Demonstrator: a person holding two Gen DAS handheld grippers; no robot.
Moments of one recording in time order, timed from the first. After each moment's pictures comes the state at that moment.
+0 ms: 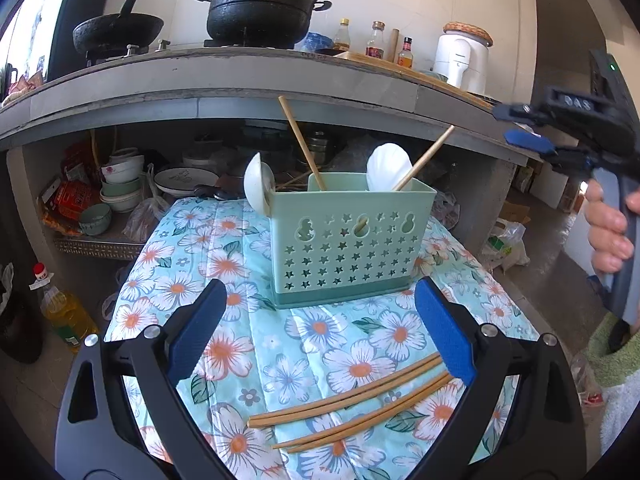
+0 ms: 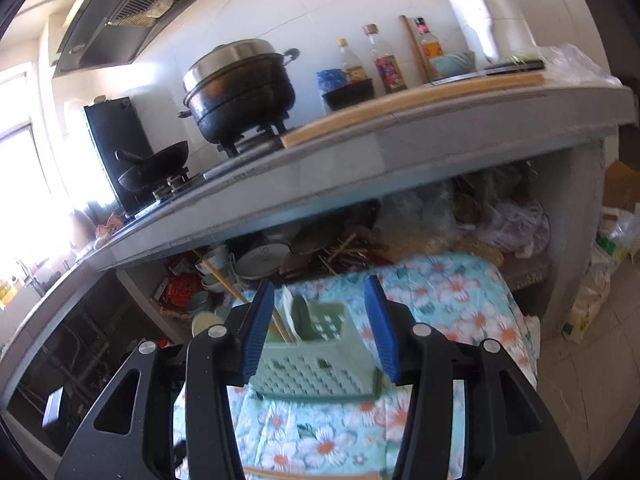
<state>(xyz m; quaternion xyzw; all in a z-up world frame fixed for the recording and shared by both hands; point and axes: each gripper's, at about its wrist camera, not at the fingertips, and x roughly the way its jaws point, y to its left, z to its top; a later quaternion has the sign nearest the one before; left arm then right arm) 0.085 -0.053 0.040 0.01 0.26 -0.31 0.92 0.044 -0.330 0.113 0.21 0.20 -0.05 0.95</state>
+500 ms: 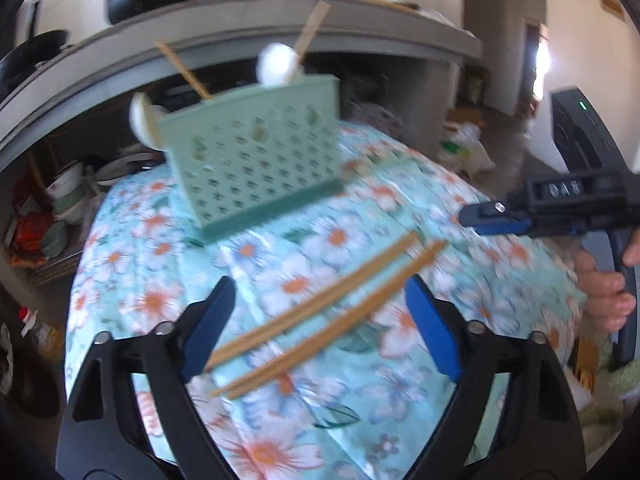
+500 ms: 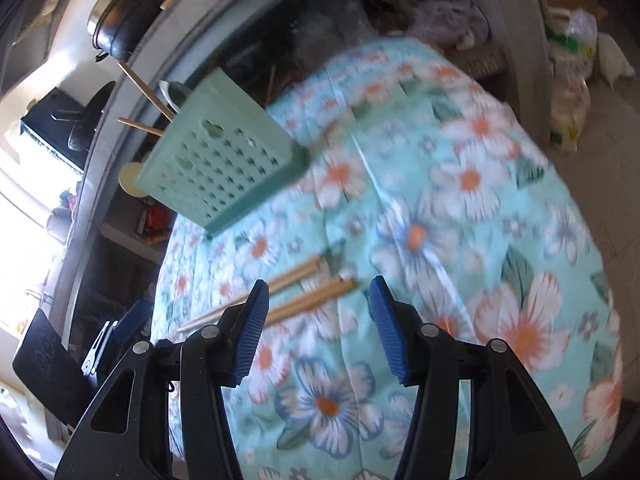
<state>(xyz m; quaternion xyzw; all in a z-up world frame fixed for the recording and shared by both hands) 0.035 -0.100 -0.012 0.16 0.30 -0.41 0.85 -0.032 -0.333 -0.058 0.37 0.38 -0.05 0.85</state>
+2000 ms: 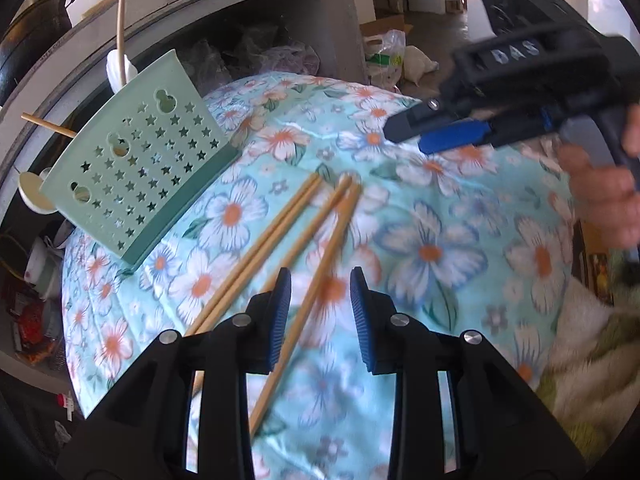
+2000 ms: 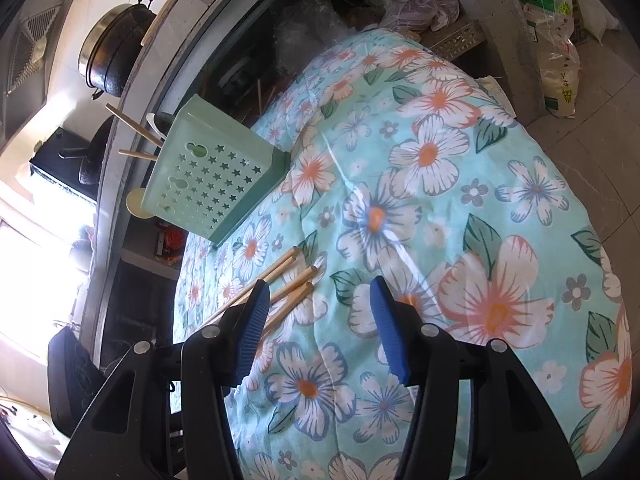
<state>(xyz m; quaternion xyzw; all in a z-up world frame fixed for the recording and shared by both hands) -0.008 -0.175 -0.036 0.33 0.32 -0.46 0.76 -0.061 -0.355 -0.073 0.44 0.35 -0.04 0.83</state>
